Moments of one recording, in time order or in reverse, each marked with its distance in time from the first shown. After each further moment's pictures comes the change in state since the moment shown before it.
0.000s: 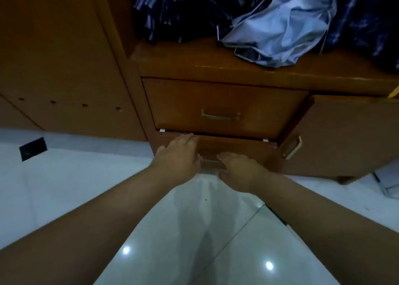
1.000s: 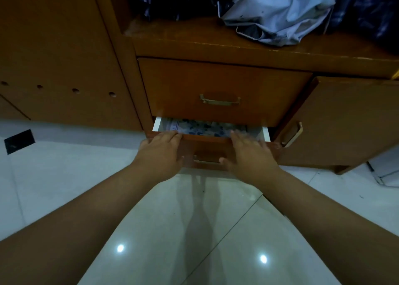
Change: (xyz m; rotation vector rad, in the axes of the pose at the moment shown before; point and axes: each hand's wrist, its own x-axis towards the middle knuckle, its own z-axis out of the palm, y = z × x) left_hand -0.016 -0.040 0.023 0.191 0.036 0.009; right_hand -0.031 -0.007 0.000 -0.163 0.257 0.142
